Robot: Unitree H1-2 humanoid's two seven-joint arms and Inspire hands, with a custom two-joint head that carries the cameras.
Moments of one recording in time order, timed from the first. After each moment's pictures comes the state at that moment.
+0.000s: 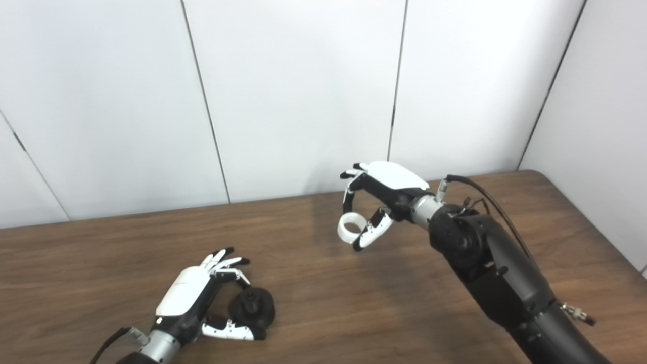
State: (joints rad) left arm -0.34 0.24 -0.43 0.30 0.71 -0.17 0.08; right arm -0.57 -0.54 0.27 -0.06 -0.60 0.19 0.44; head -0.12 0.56
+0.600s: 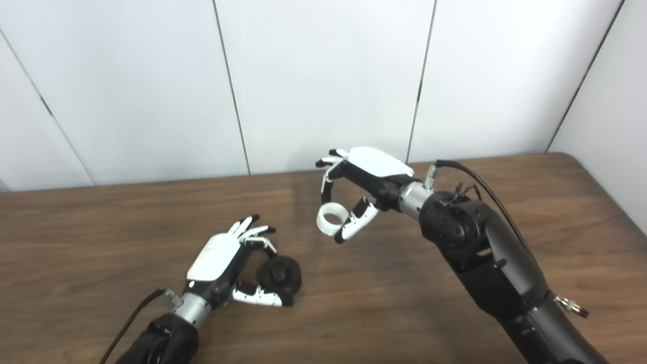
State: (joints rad) left arm -0.34 0.23 -0.49 0.27 0.74 -0.08 0.10; right arm -0.58 -0.46 0.31 -0.13 -0.56 0.18 0.52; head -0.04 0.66
